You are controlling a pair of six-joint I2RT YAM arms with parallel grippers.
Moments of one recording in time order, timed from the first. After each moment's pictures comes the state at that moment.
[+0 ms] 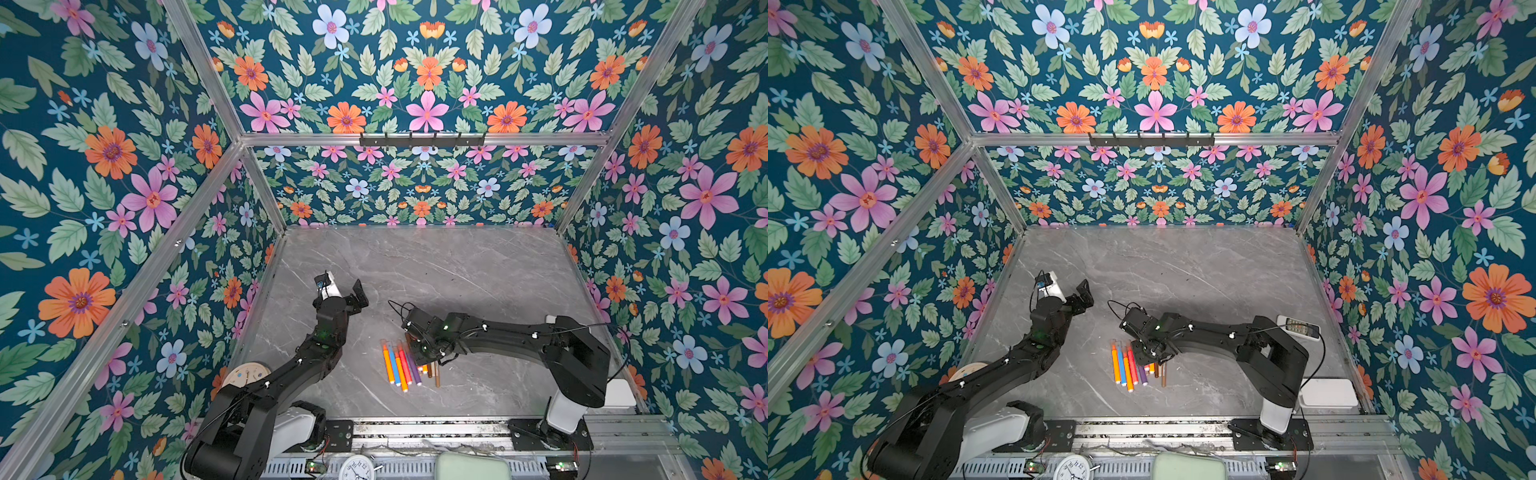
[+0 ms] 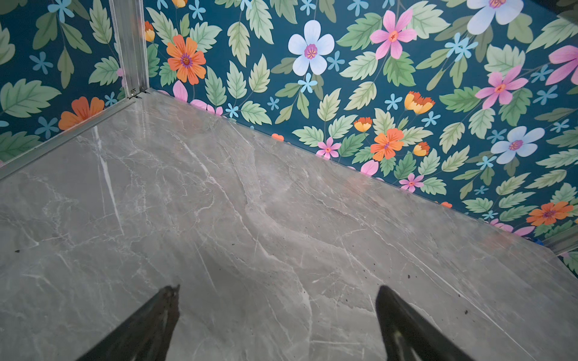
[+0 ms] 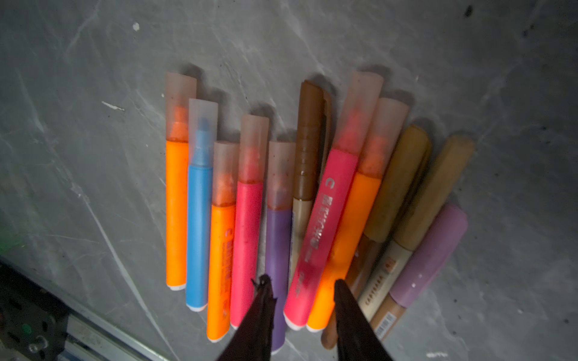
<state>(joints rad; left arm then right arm) -0.38 1.16 0.37 0.53 -0.38 -0.45 1.04 1.78 1.17 -0.63 0.00 0.67</state>
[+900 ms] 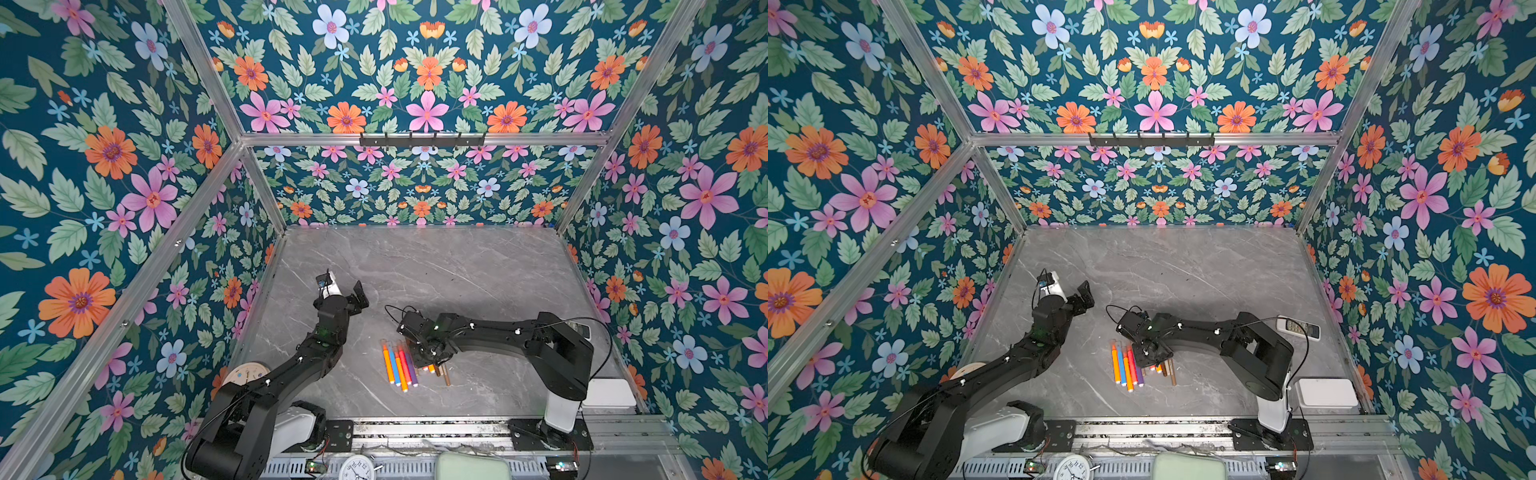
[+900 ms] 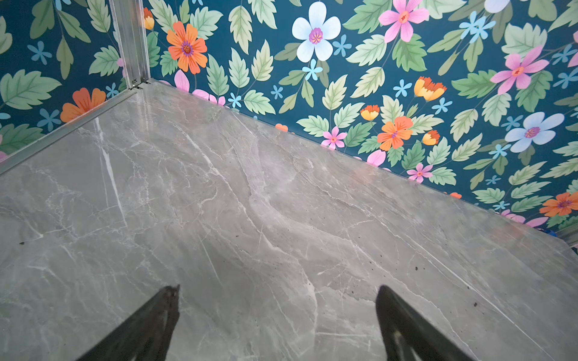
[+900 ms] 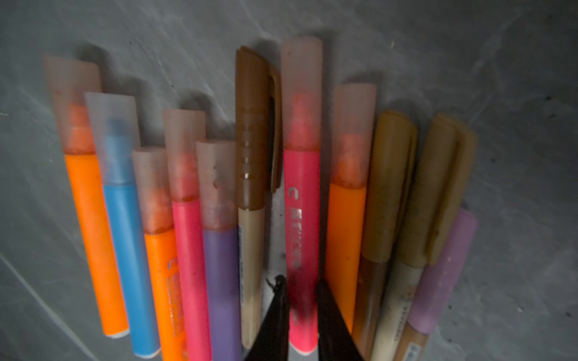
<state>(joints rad) -0.38 1.17 0.39 0.48 -0.38 -0.44 1.04 1.86 1.21 -0.70 0.06 0.73</state>
